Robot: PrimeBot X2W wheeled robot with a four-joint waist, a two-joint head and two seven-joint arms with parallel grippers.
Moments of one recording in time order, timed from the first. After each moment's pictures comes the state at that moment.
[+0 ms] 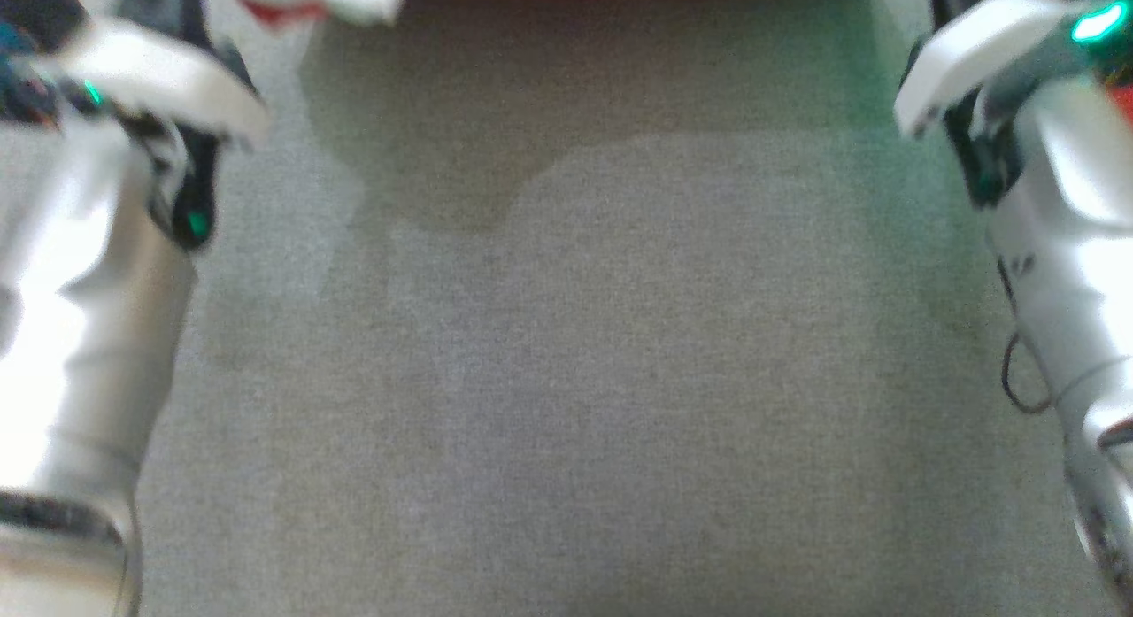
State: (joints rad) left arm -1.08 0.28 -0.45 0.91 -0.64 -0.13 -0.23; right arm -1.11 -0.19 0.26 1.10 0.23 0.13 -0.18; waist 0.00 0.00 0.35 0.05
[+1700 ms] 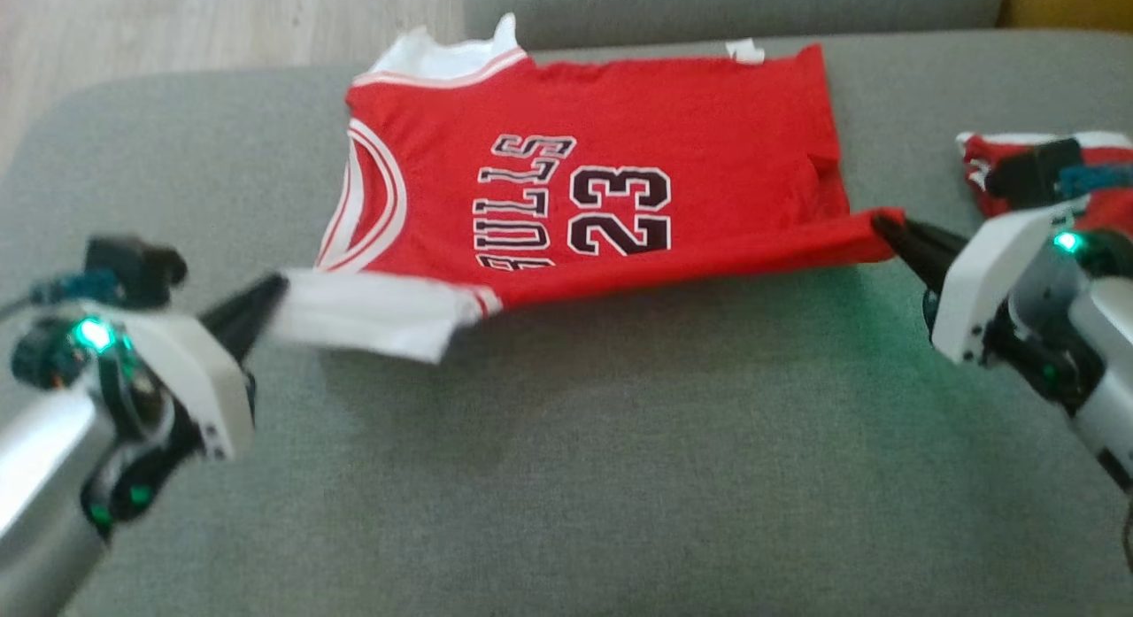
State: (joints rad) left arm -0.53 0.77 -0.80 0.14 -0.98 -0.01 0.30; right arm -0.70 -0.63 0.85 0.52 0.98 0.13 0.24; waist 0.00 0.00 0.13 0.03
